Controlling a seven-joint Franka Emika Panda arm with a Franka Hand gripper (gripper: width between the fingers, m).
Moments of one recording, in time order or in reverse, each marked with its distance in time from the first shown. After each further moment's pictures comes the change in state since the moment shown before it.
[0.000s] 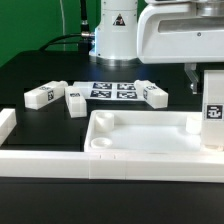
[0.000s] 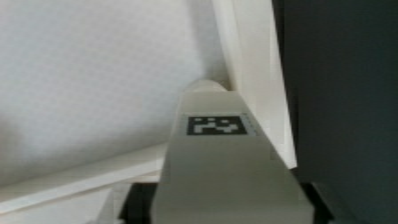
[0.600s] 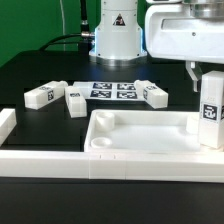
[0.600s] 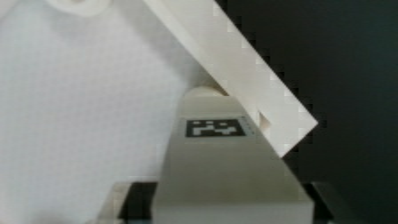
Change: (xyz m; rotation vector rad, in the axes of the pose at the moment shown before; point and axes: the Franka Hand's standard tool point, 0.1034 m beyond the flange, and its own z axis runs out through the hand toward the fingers) arm -0.003 0.000 0.004 0.069 0.013 0.657
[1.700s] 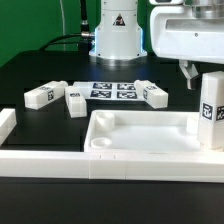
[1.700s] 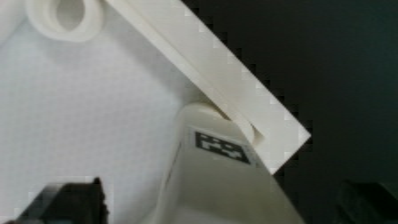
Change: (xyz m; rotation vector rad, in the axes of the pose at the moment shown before) arm -0.007 -0.003 0.001 -0.014 -0.026 -0.256
